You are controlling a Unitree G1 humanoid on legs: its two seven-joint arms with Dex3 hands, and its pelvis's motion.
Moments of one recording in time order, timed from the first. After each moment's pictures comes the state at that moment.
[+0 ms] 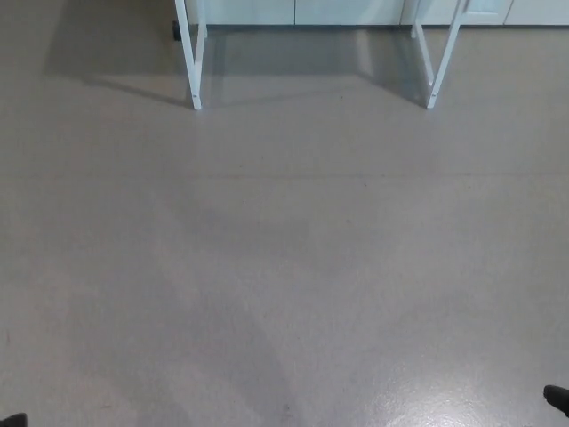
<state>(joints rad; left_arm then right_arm) 0.11 0.38 0.33 0.84 -0.11 0.03 -0.35 0.09 -0.25 -0.30 0.72 0.11 -0.01 0.25</state>
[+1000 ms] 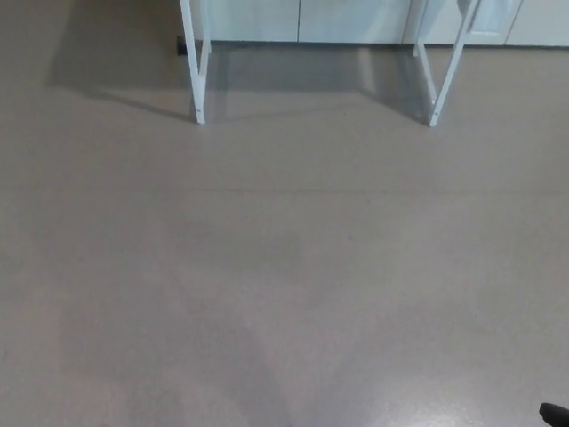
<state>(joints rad) 0.19 0.39 0.32 0.91 -0.14 -0.08 -0.46 0.16 -0.25 -0.29 0.74 0.16 -0.06 0.32</state>
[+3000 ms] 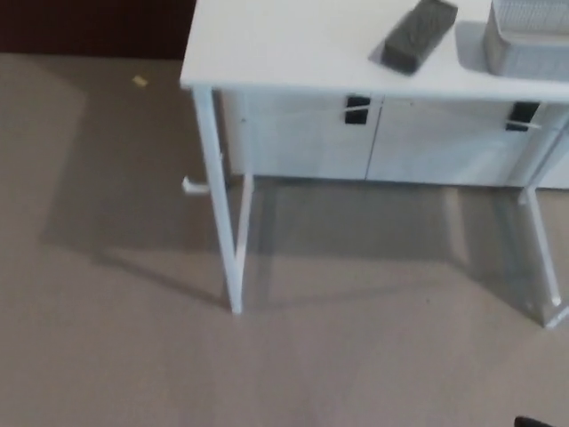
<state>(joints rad) 0.24 0.48 0.16 0.95 -0.04 -0.29 -0.30 0.15 -0.23 -0.20 0.87 0.13 -0.18 0.26</state>
